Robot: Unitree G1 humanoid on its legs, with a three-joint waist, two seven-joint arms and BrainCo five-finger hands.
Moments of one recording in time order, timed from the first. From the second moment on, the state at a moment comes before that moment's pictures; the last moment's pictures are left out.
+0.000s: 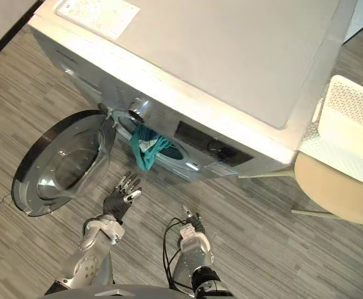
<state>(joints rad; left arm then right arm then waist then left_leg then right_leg) 0.10 0.10 -0.40 0.13 -0.68 -0.09 0.01 -0.13 0.04 -0.14 0.84 0.97 -0.14 -0.14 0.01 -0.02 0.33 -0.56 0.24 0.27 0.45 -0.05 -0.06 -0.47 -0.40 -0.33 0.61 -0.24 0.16</state>
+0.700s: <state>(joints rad) 0.01 0.05 -0.44 0.02 -0.71 -0.18 -0.03 -0.74 -0.41 -0.45 1.00 0.89 -0.17 -0.27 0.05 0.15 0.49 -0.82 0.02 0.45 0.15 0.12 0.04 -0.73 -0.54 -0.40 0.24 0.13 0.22</state>
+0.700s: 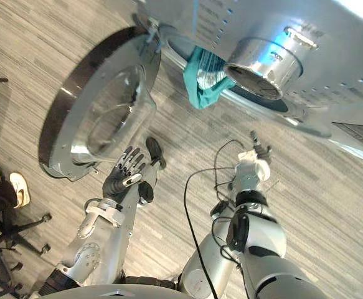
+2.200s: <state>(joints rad) -0.14 -0.04 -0.46 0.00 -0.80 -0.22 0.10 -1.17 -0.05 0.27 1.12 1.15 -0.23 -0.30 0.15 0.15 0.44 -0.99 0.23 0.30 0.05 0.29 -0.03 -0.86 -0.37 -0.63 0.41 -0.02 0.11</state>
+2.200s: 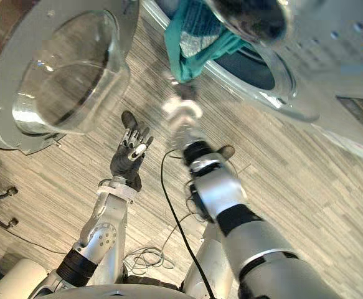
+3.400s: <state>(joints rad) -0.14 -0.06 -0.38 0.00 -0.84 -0.25 0.17 -1.27 -0.44 0.27 1.15 1.18 -0.16 -0.33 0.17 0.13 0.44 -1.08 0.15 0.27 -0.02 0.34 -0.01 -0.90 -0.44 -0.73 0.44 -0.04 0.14</state>
